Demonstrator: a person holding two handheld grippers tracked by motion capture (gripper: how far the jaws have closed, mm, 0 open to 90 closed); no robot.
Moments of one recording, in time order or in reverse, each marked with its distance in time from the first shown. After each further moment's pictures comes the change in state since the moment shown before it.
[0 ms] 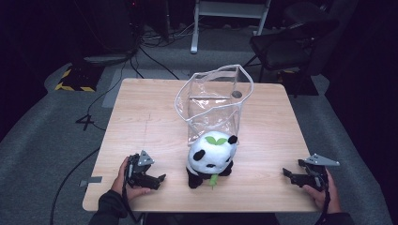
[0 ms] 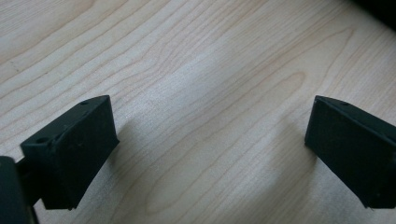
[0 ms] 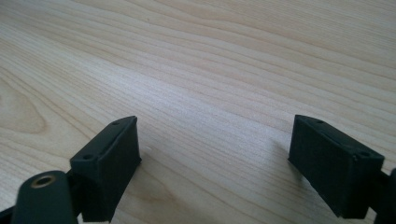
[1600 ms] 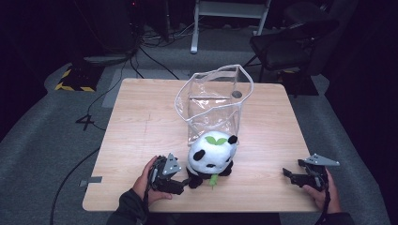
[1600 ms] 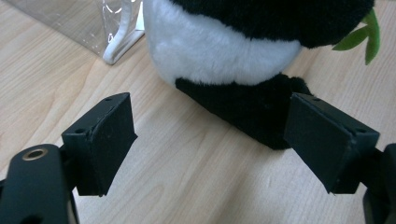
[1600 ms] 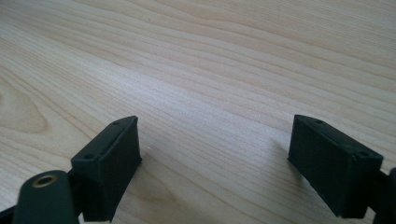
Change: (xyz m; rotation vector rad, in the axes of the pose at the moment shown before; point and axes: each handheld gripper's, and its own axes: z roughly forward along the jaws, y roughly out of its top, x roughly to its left) left arm -0.075 0.053 -0.008 -0.105 -0.088 0.195; right arm 0.000 0.000 0.000 -0.001 0.003 -0.001
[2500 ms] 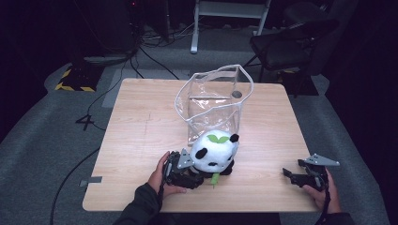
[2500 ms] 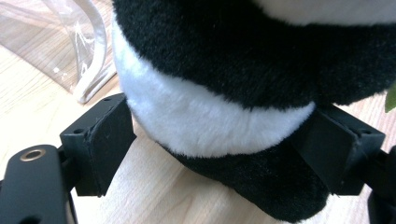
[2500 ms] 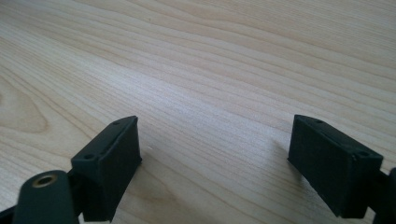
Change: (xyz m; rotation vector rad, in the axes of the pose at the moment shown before) left arm -0.003 0.021 0.038 -0.031 -0.027 -0.002; right arm 0.000 0.000 0.000 0.000 0.000 -0.001
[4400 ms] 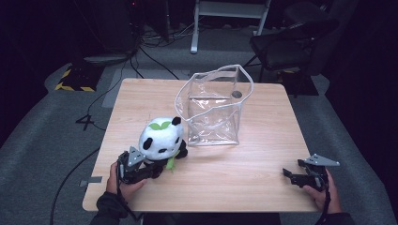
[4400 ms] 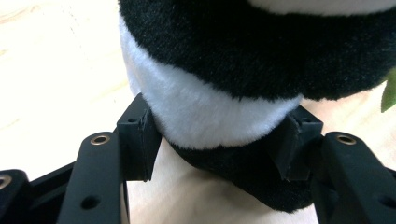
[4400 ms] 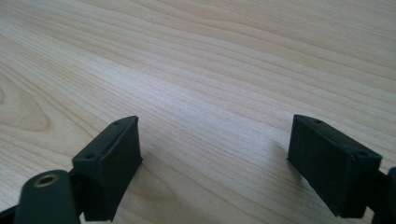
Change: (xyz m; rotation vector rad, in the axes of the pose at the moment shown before) left arm 0.068 -0.075 -0.073 -0.019 0.299 -0.244; right arm 0.000 0.000 0.000 -0.001 0.005 -0.005
